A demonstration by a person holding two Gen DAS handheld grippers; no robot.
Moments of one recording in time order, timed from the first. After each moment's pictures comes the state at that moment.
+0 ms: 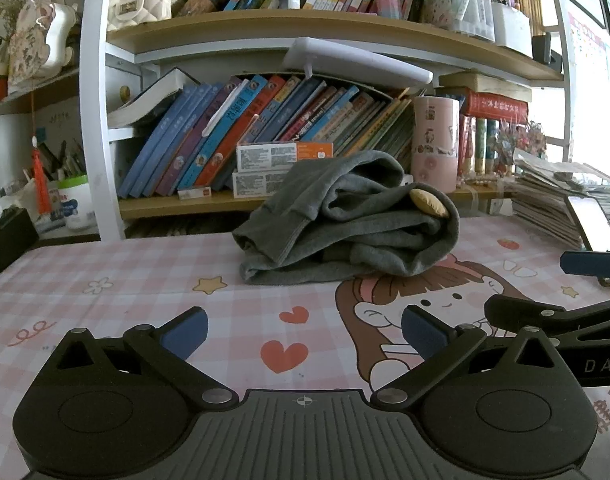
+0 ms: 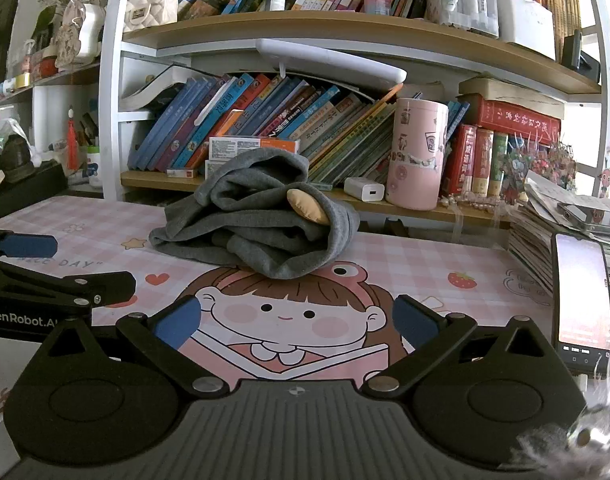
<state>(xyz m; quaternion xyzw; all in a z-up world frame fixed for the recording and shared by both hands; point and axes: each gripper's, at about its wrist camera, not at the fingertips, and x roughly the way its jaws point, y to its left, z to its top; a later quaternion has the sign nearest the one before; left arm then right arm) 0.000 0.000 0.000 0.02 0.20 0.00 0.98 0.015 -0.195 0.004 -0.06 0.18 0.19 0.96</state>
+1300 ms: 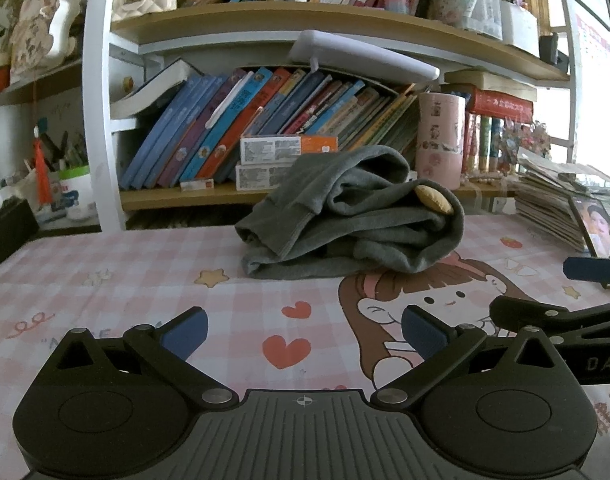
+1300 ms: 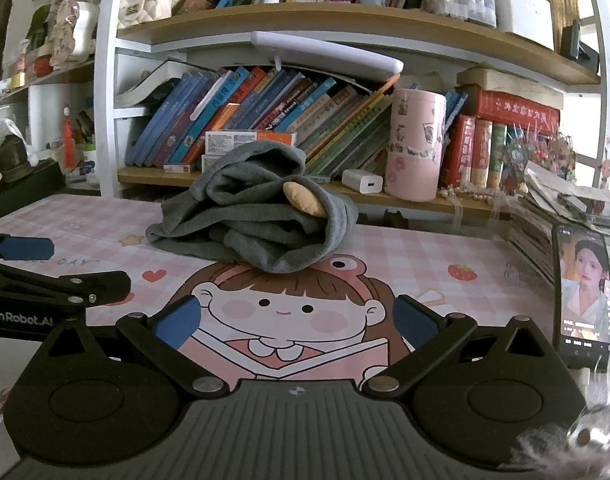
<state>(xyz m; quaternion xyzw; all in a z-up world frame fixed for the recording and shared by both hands) 0.003 0.005 -0.001 0.00 0.21 0.01 0.98 0.019 -0.196 0.004 -0.05 0.19 0.18 0.96</state>
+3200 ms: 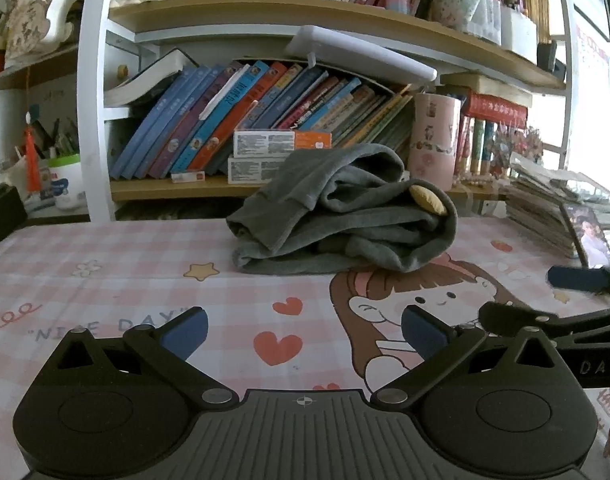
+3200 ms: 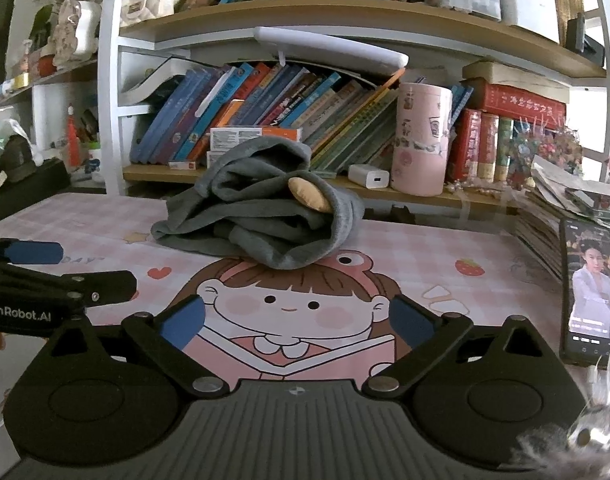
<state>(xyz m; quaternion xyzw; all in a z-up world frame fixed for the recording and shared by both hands) 0.006 0.009 -0.002 -0.02 0.22 -0.02 0.98 0.026 -0.198 0.002 -0.03 0.21 0.21 0.96</state>
